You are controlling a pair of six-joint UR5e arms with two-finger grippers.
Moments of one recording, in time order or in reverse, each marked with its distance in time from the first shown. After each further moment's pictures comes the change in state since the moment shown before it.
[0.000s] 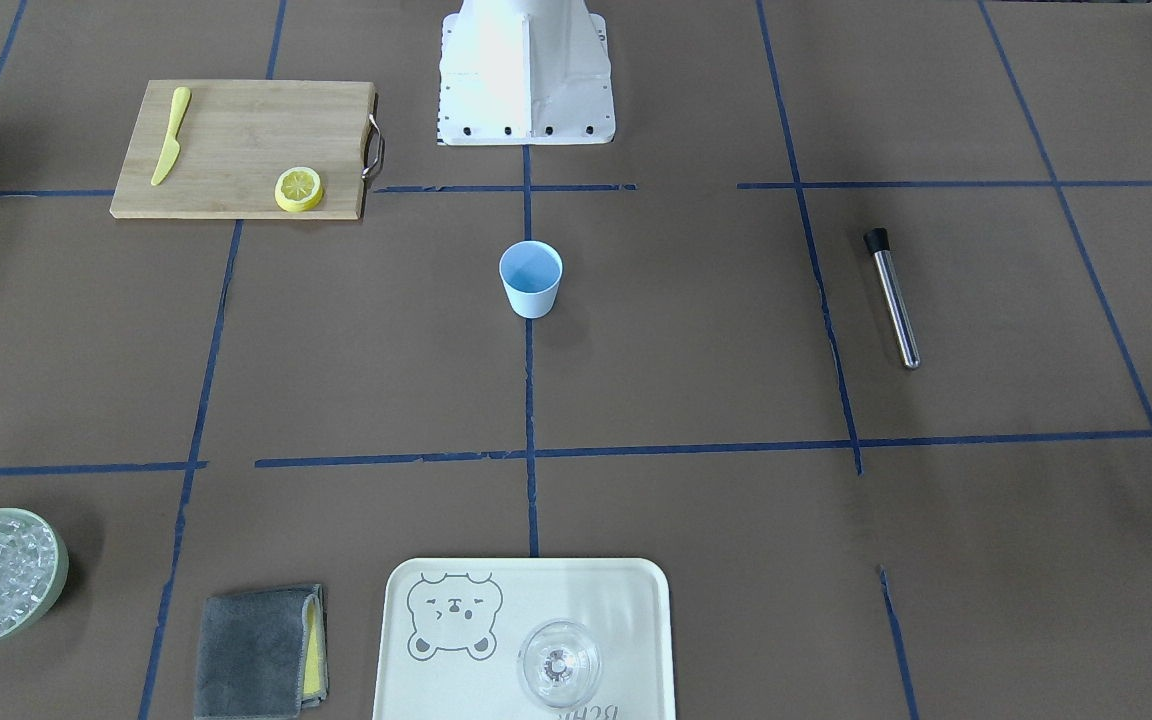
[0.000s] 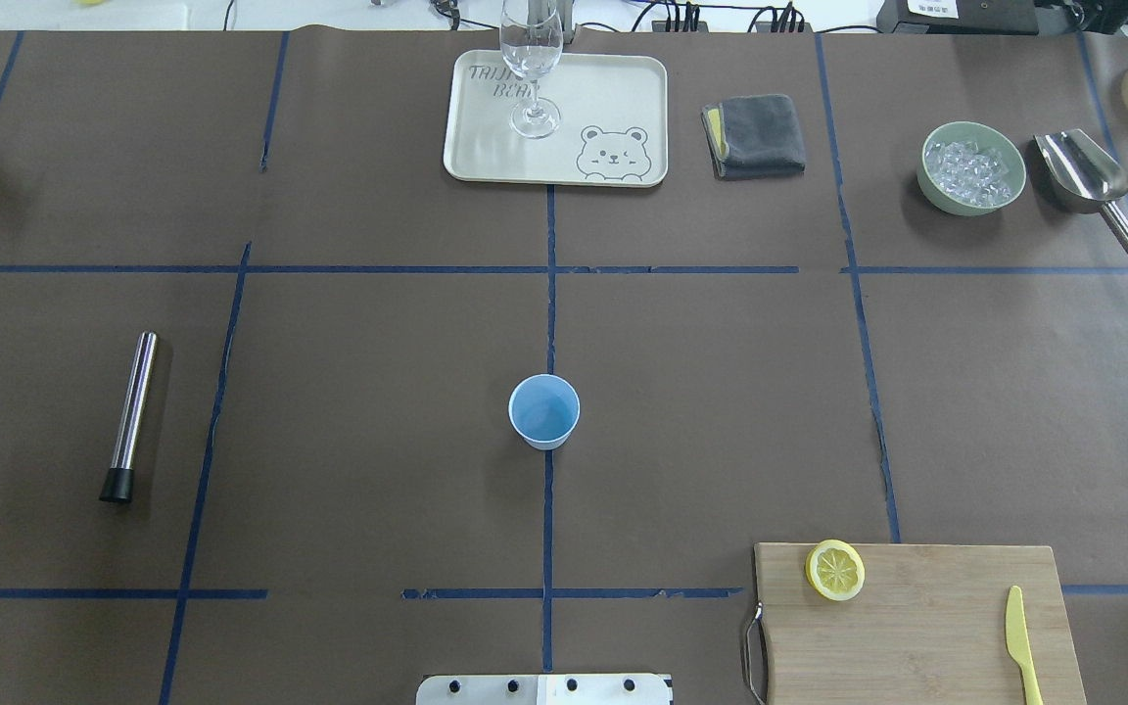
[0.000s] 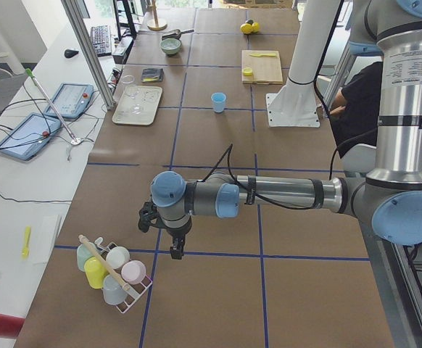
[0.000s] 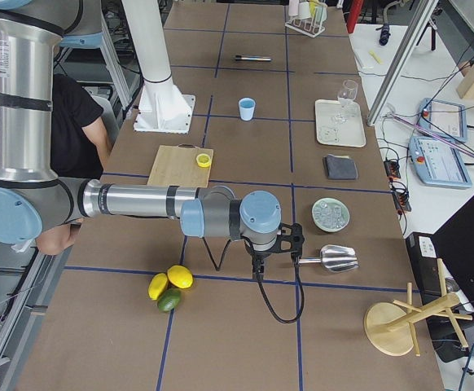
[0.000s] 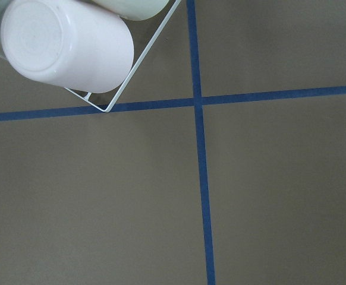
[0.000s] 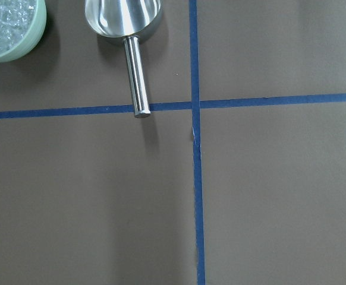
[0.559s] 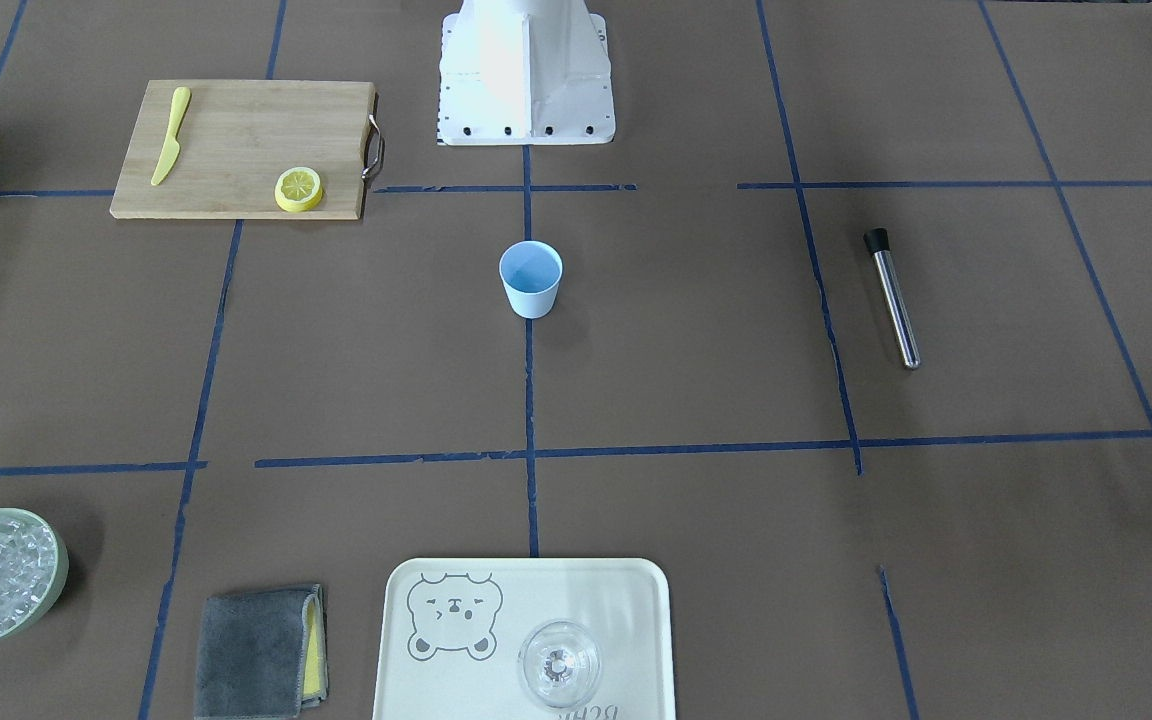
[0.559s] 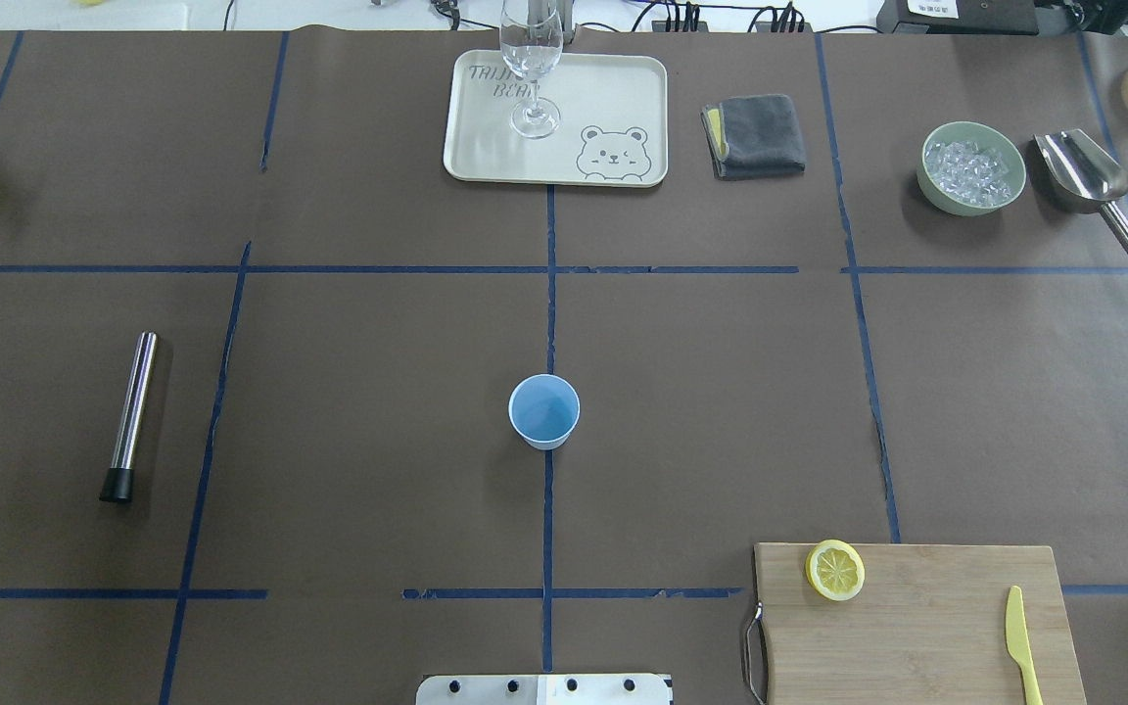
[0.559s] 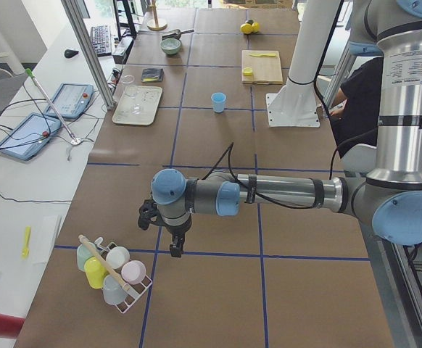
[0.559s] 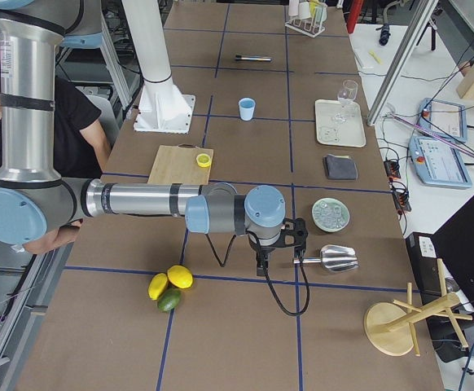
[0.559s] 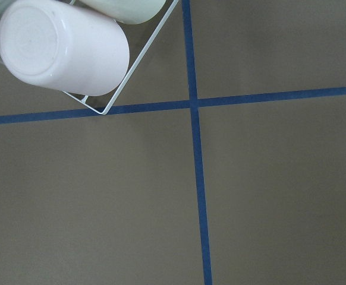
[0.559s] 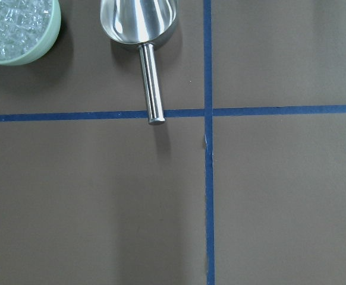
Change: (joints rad) left arm -0.001 0.001 -0.017 0.000 -0.001 -0.001; right arm -0.035 0.022 0.006 0.017 0.002 0.015
